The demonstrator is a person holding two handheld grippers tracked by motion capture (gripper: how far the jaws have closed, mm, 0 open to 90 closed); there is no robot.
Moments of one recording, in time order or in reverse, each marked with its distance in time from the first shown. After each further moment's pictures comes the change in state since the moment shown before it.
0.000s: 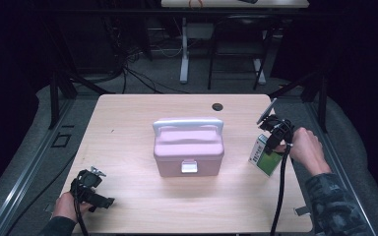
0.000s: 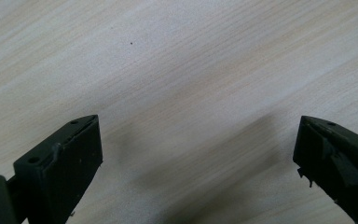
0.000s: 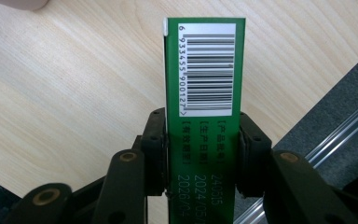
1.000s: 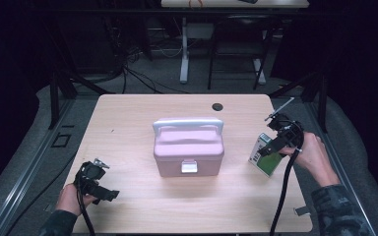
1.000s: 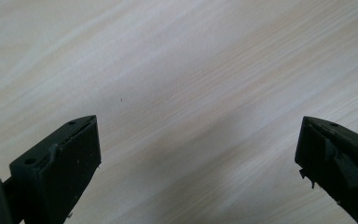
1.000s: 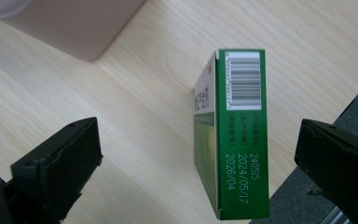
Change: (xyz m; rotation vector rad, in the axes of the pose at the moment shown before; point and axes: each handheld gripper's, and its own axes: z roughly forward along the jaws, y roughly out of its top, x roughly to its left) left arm -0.004 0.029 -0.021 -0.070 -0.050 0.029; right arm 0.012 -0.026 -0.030 -0.264 0.060 0.015
